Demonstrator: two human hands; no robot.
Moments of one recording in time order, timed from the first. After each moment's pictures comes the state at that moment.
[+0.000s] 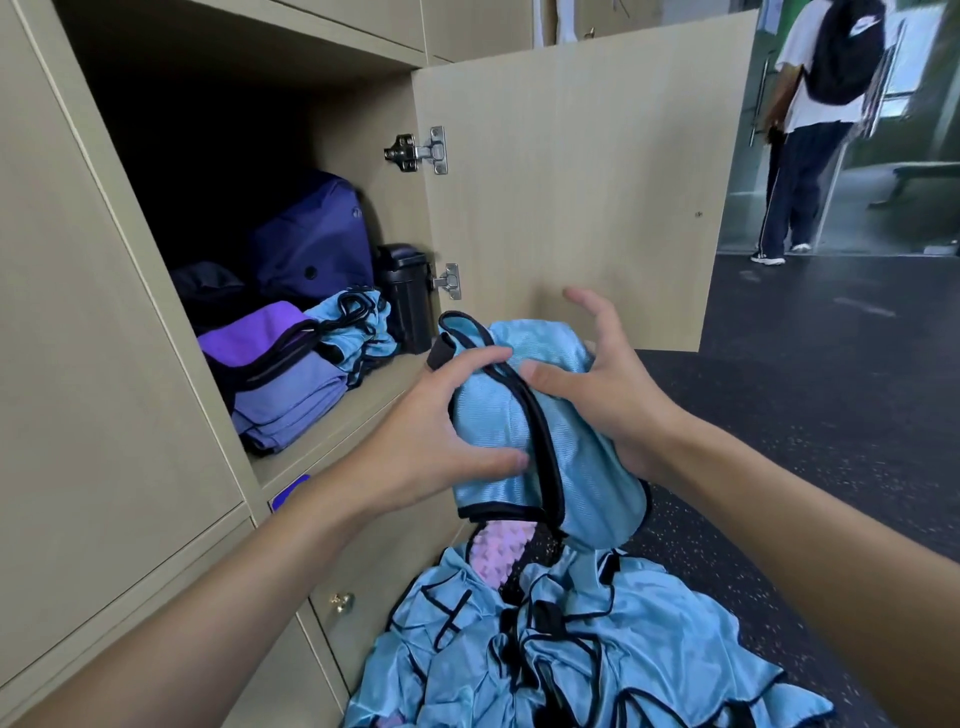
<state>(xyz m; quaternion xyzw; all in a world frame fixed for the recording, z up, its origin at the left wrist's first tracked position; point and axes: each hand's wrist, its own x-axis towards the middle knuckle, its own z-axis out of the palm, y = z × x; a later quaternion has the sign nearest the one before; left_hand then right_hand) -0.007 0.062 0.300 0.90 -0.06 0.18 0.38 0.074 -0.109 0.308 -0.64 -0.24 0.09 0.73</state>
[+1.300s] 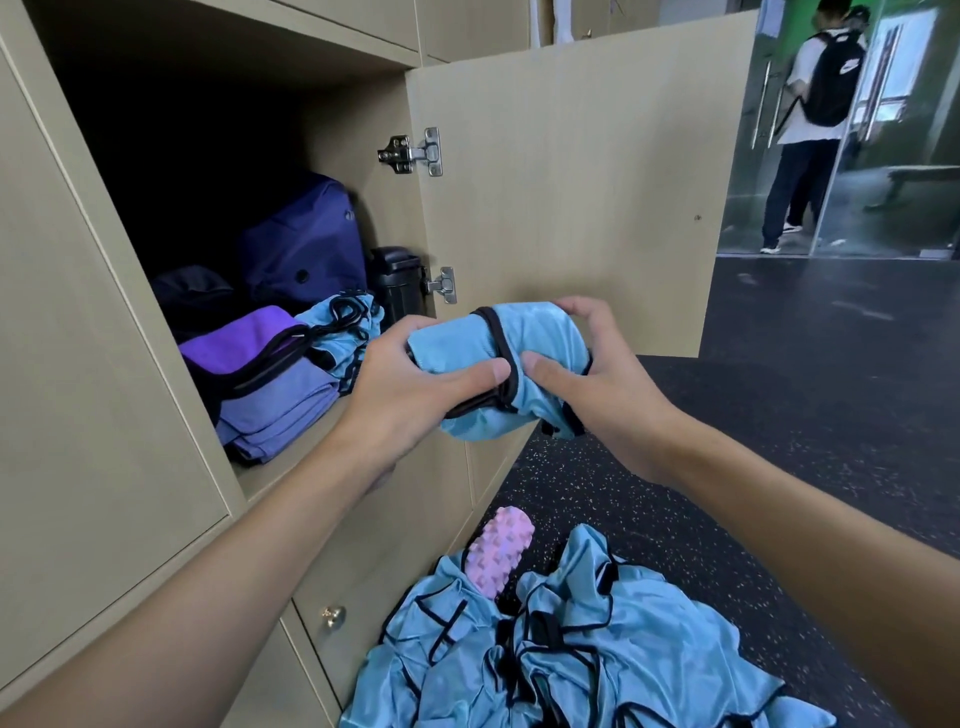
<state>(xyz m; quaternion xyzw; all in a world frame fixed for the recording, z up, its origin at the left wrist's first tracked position) 0.017 0.061 0.319 0.78 0.07 0.28 0.56 0.093 -0.108 0.307 -0.66 -0.30 0.05 0.69</state>
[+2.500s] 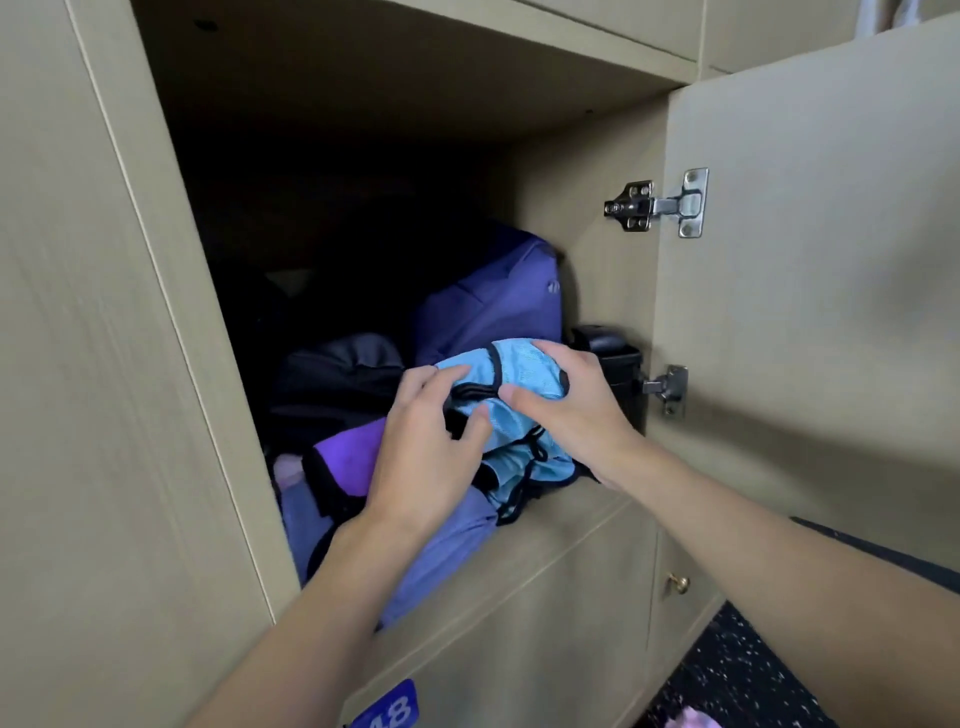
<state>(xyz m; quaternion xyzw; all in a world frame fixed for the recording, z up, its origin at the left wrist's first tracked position) 0.107 0.252 0.316 0.83 0.25 0.45 0.24 0.258 0.180 0.317 -0.67 -0.44 0.05 0.60</state>
